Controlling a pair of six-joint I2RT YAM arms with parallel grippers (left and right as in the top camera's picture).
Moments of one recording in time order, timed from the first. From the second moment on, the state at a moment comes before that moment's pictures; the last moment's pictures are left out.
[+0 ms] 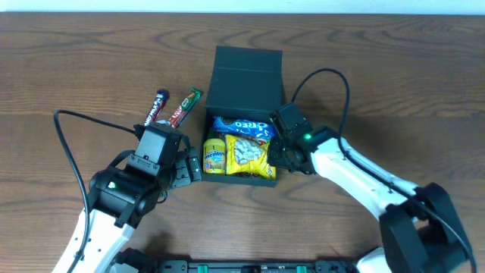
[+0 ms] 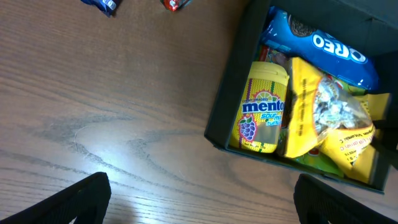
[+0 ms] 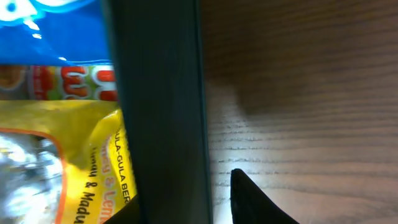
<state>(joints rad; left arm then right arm) -0.43 1.02 0.96 -1.05 -0.09 -0.64 0.55 1.66 0.97 -0.61 -0.05 0.75</state>
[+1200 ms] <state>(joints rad) -0.21 1.56 0.96 -0.30 -0.18 -0.26 0.48 1.17 1.18 -0.96 -0.06 0.51</state>
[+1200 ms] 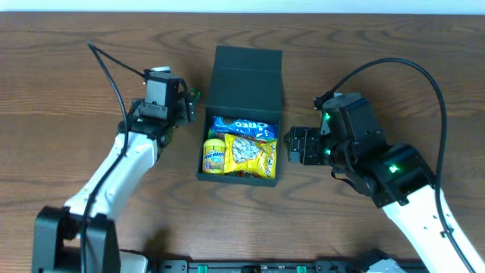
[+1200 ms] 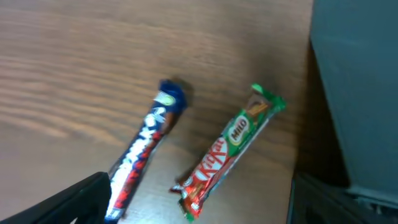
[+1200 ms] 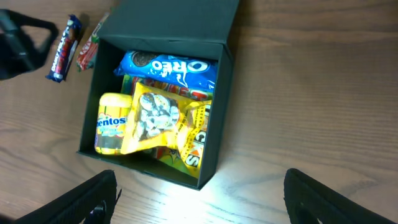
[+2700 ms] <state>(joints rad) -0.21 1.84 0.96 -0.19 -0.06 -0.04 0.48 1.17 1.18 -0.96 -0.05 0.51</state>
